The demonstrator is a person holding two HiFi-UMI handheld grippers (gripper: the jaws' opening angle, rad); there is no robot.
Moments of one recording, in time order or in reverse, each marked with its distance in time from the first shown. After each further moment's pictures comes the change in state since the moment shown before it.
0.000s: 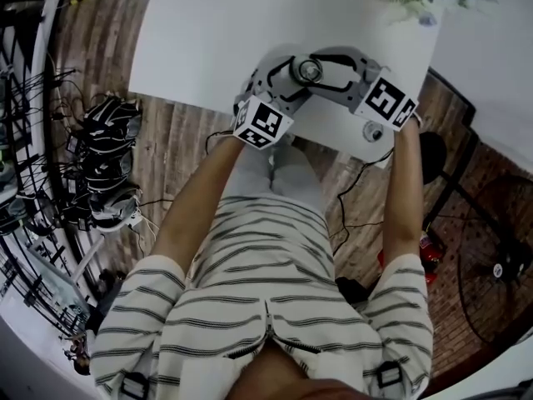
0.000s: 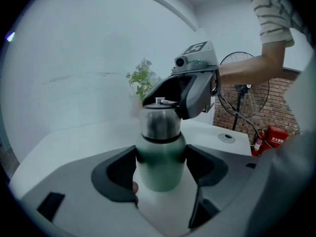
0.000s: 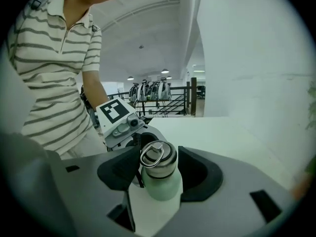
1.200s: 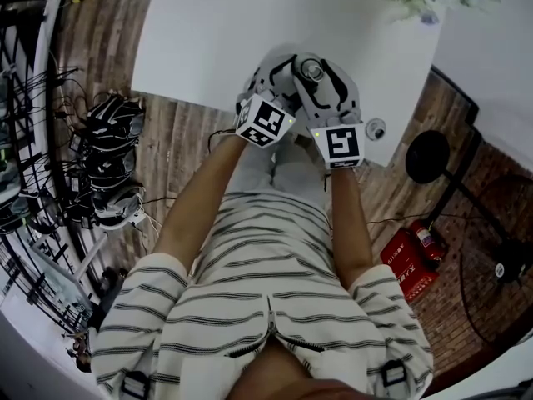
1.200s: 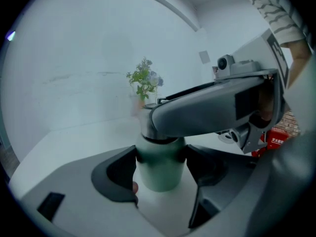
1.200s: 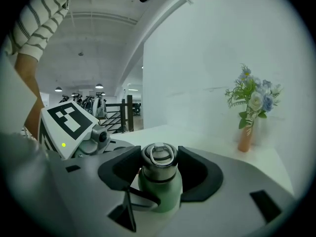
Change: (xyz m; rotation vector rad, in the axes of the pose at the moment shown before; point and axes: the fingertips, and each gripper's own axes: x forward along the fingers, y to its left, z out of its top) left arm 0.000 0.000 0.000 -0.007 -0.001 0.001; right arm 0.000 -0.009 0.001 0.317 -0.207 -0.815
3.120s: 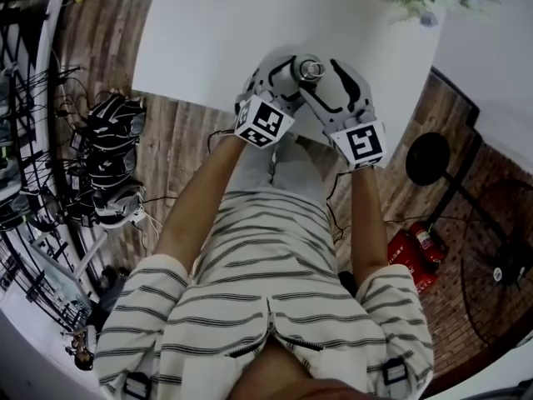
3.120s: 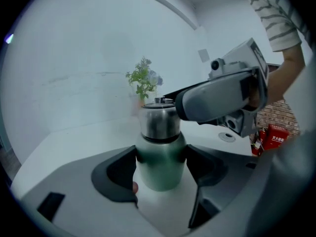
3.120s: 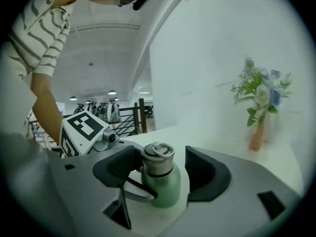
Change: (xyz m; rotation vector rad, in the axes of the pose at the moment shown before) left arm 0.000 0.000 0.000 0.018 0.008 0.005; right arm -0.014 -0.007 0.005 -0.003 -0.049 0.188
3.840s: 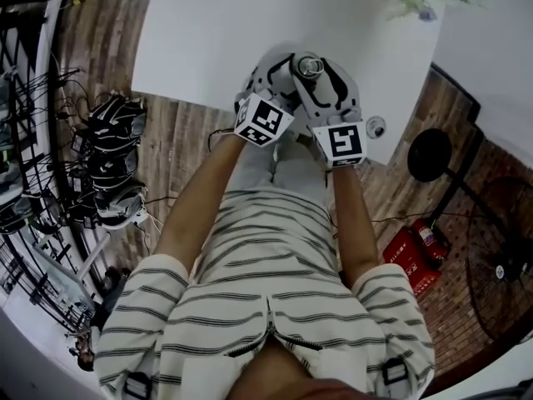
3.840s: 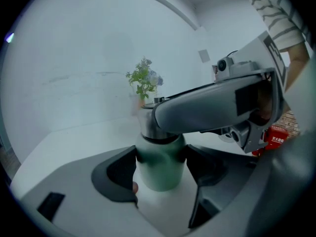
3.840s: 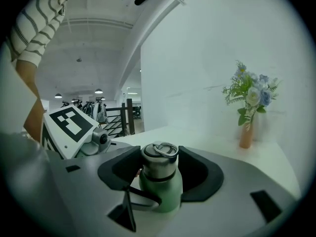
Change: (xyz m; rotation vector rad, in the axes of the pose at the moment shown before) left arm 0.001 0.001 0.001 -0.009 0.001 -0.001; right arm 0.012 0.001 -0.005 0.055 0.013 -0.173
